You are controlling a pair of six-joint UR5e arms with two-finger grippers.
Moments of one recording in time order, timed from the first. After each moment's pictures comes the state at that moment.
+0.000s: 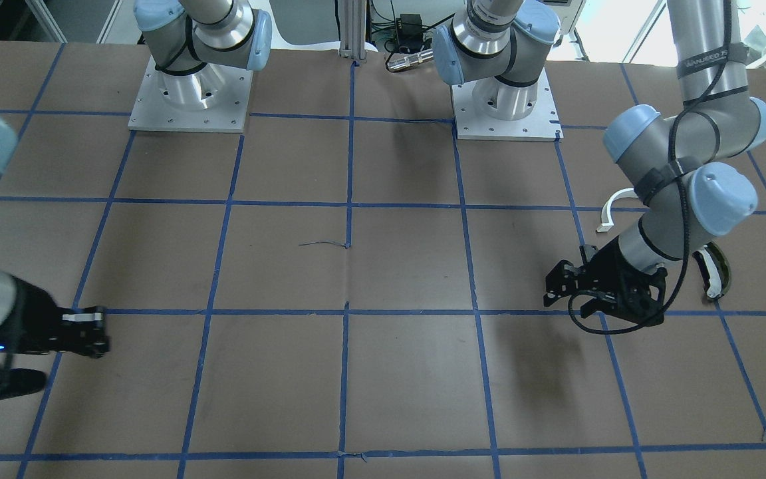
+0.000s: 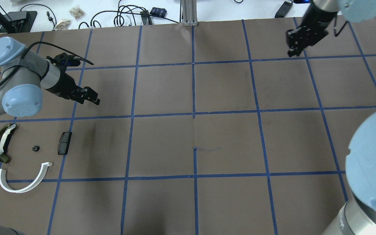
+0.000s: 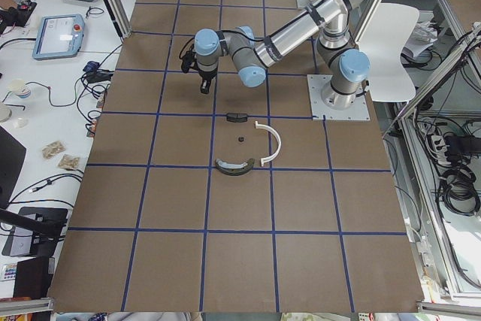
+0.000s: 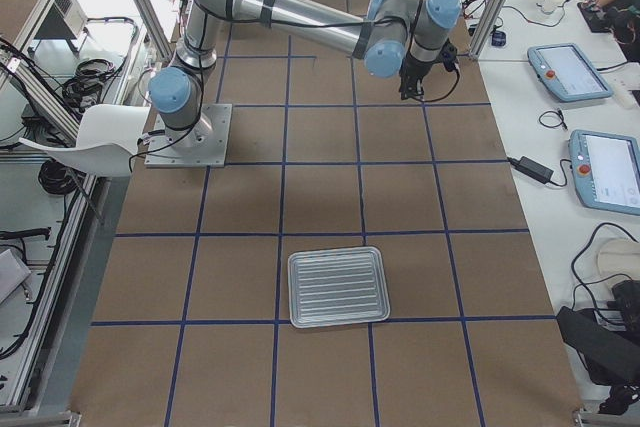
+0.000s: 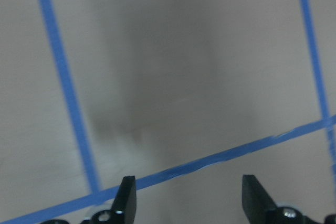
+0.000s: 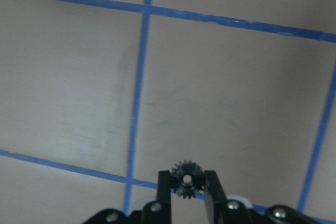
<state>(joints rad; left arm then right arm) -1.28 -1.87 -1.89 -0.95 1.33 0.48 1.46 -1.09 1.32 -1.72 -1.46 -0.25</state>
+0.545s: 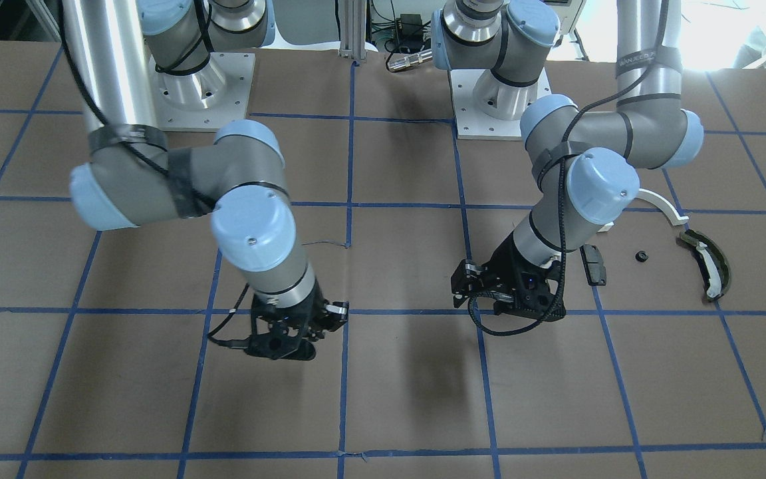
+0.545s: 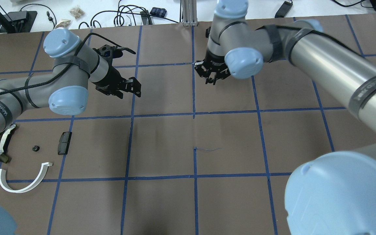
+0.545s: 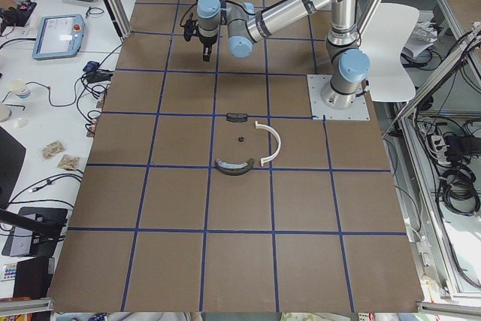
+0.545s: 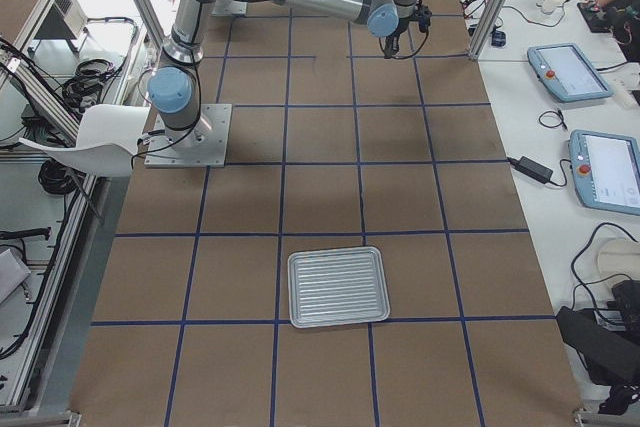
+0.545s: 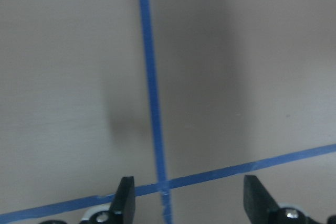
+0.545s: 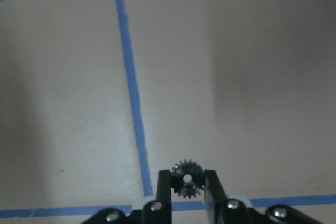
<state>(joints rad) -1.52 -1.87 -1.87 -0.89 1.32 0.10 1.84 -1.04 1.54 -2.15 -1.46 0.39</state>
